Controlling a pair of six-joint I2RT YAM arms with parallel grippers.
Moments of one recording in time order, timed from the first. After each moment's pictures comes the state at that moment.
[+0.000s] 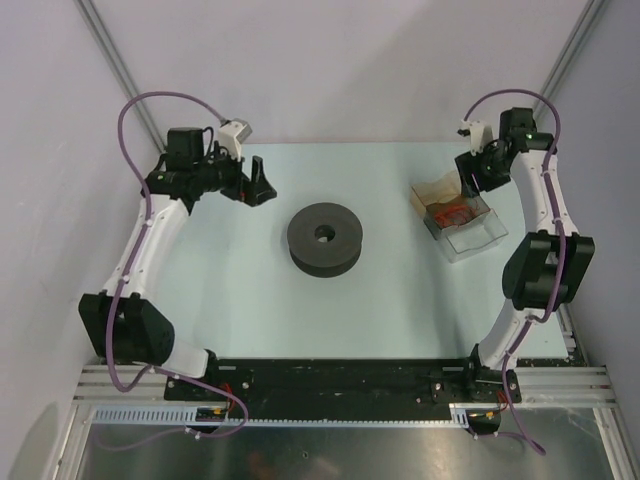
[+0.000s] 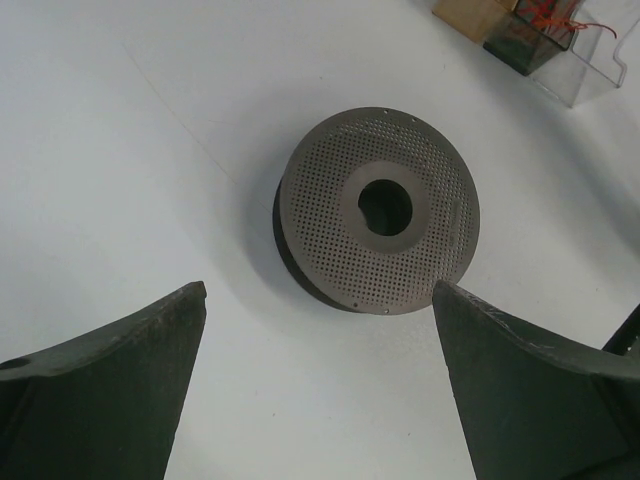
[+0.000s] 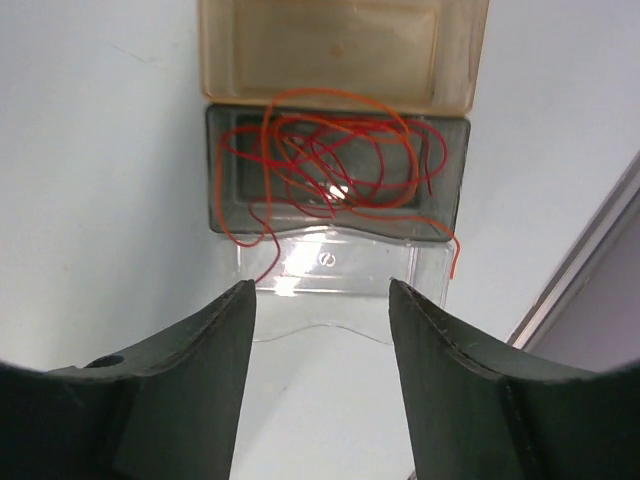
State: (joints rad) left arm -0.09 1.45 1.46 -0.65 0.61 0.15; right arm -0.09 1.83 1.85 -1.03 -0.26 -0.51
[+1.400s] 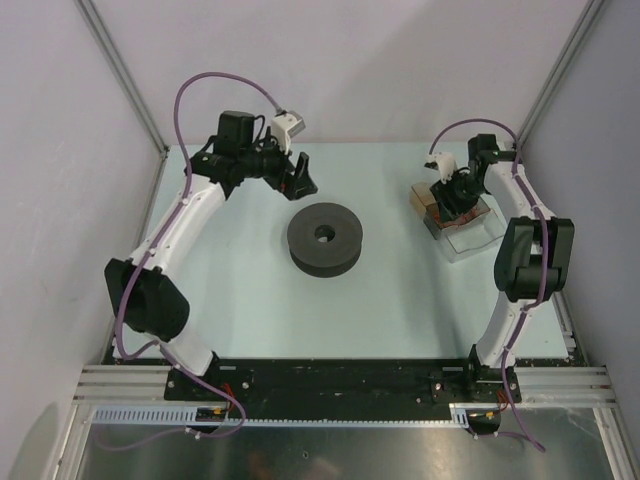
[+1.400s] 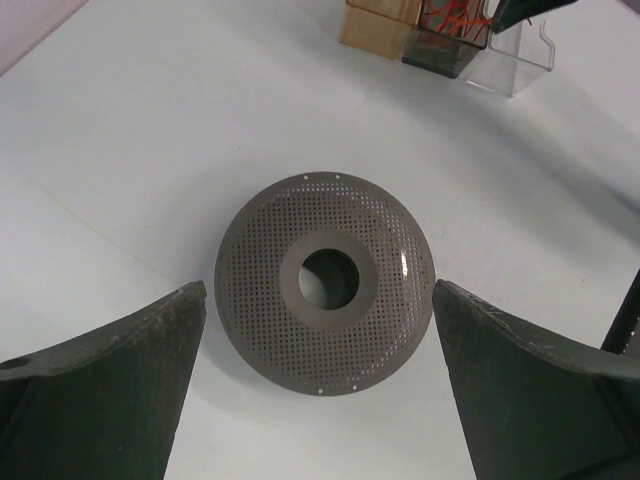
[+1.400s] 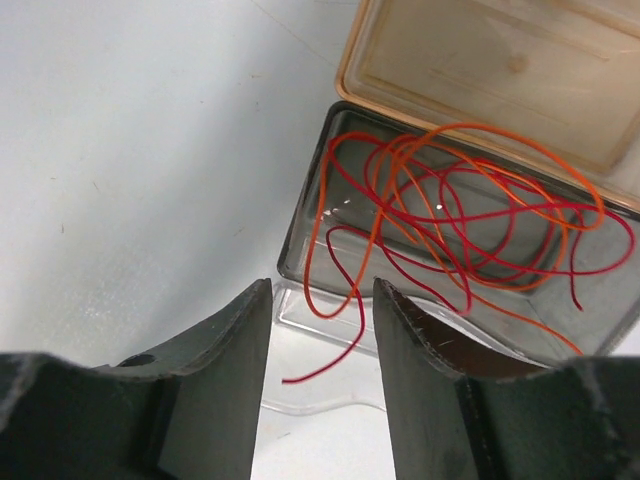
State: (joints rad) left arm -0.32 1.63 1.63 -0.62 0.61 0.21; right arm -0.03 1.90 1.64 -0.94 -0.36 -0.70
